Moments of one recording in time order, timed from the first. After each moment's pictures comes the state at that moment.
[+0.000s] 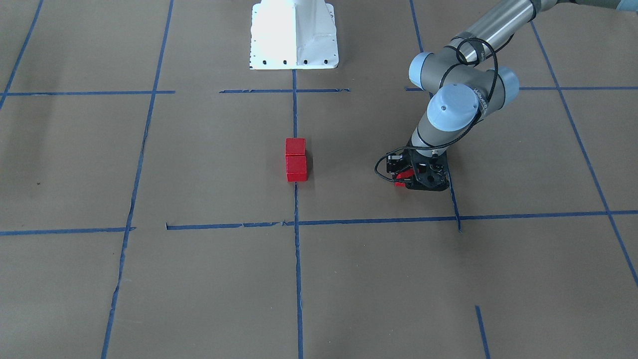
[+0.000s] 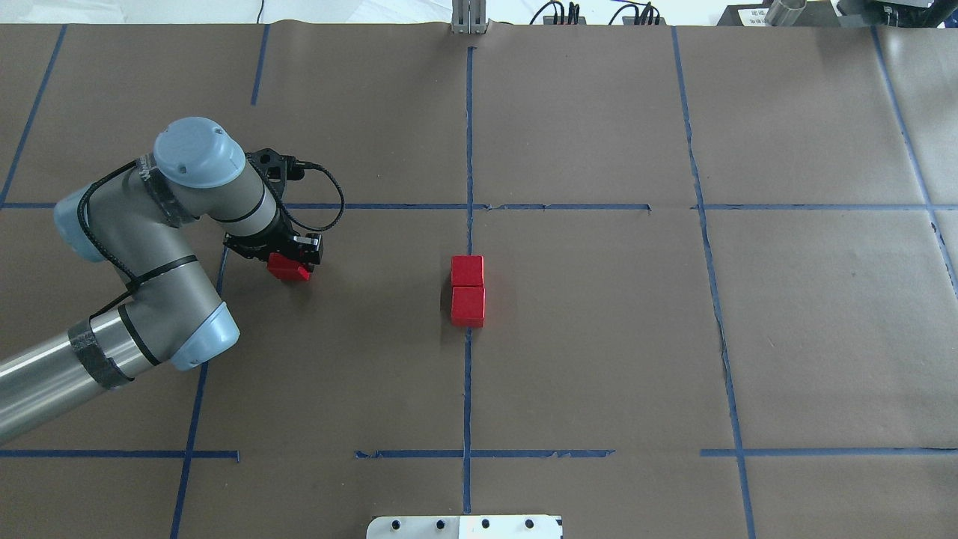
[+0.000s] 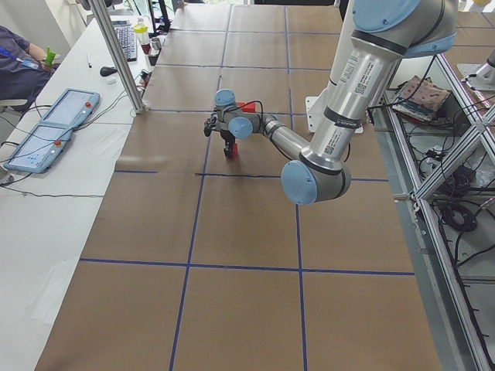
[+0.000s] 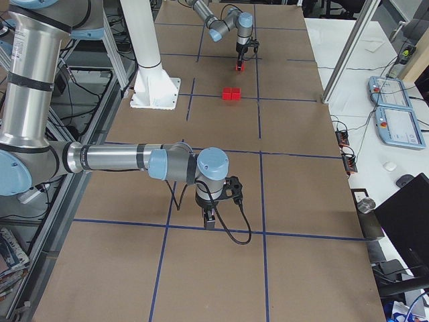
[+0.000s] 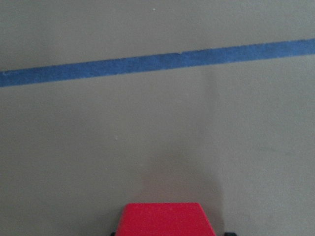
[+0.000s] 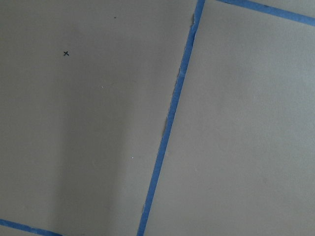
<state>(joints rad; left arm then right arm) -0.72 -2.05 -1.54 -1.80 -2.06 -0.95 1.54 -1.83 1.89 -1.71 2.31 -0.28</state>
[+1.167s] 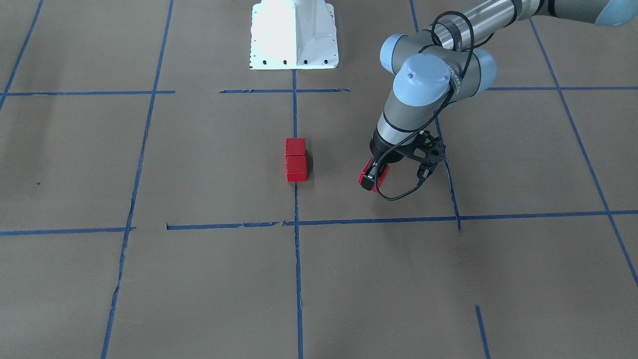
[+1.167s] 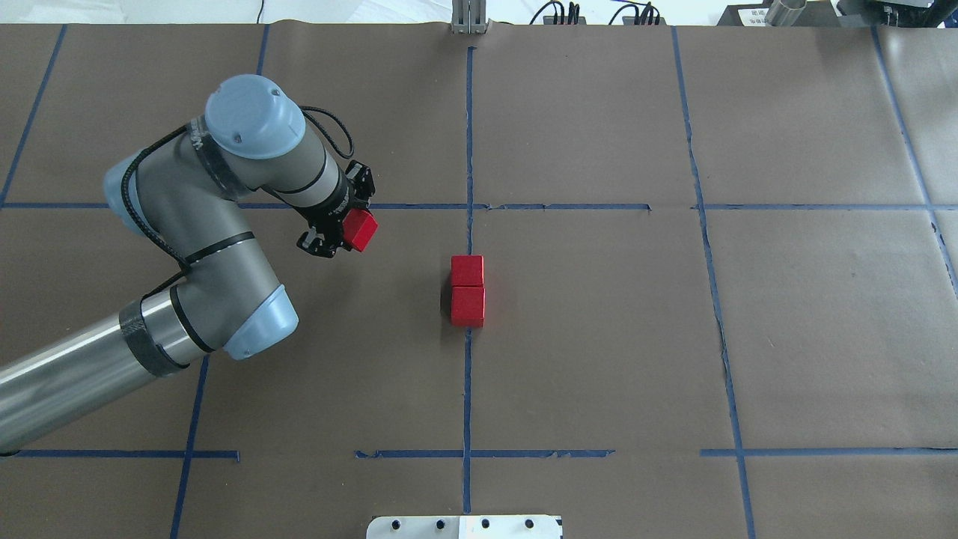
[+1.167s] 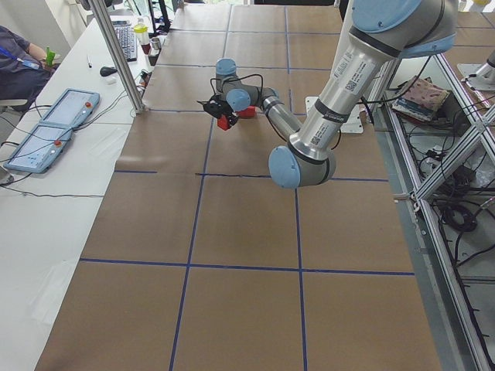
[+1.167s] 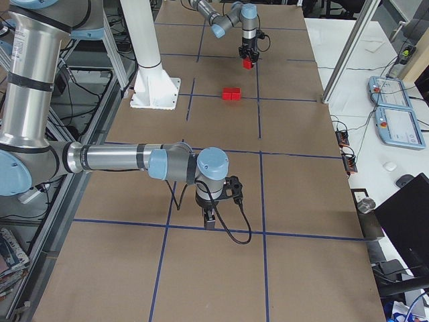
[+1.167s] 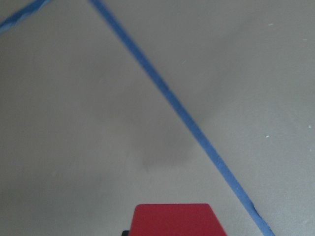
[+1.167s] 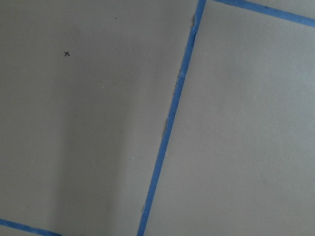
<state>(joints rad) -0.67 -2.20 -1.58 -1.75 -1.98 -2.25 1.54 -1.83 1.89 -1.71 2.31 -0.28</state>
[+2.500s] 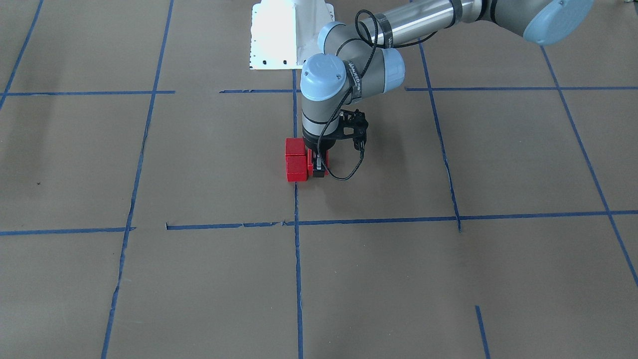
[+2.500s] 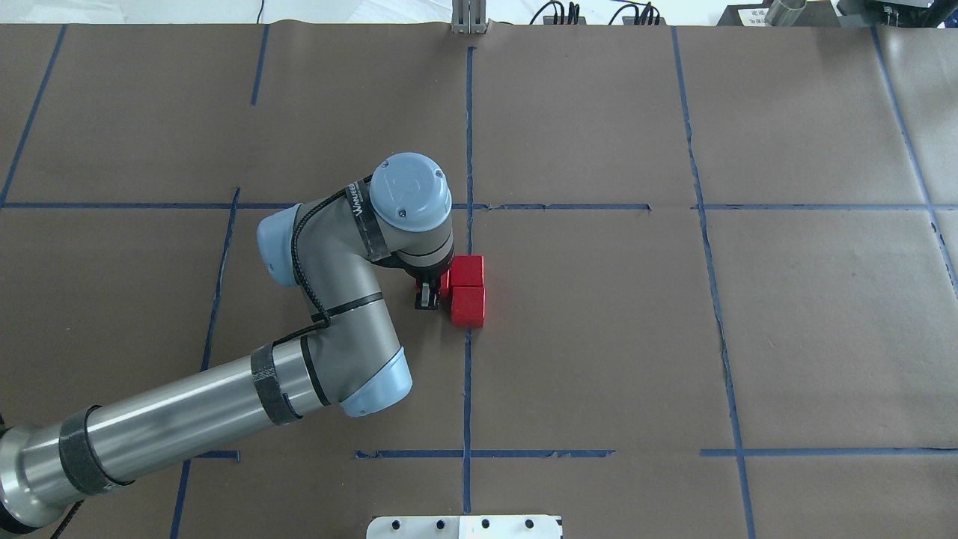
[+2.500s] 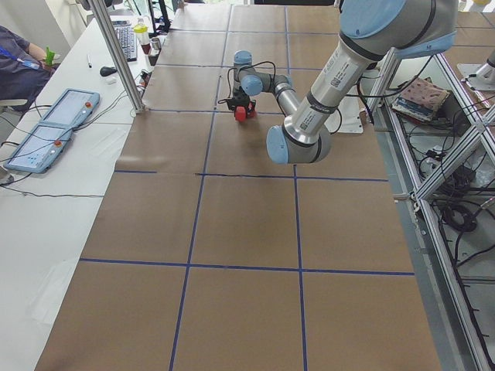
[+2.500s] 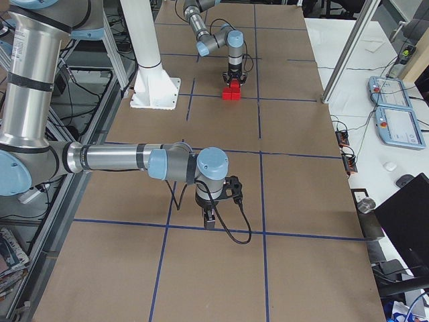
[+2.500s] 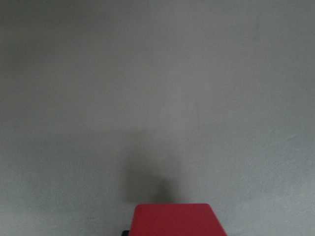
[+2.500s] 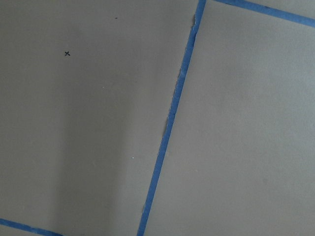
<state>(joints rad) -0.51 -2.40 -1.41 -1.66 -1.86 -2.73 1.54 -1.83 1.89 -1.71 2.31 -0.28</state>
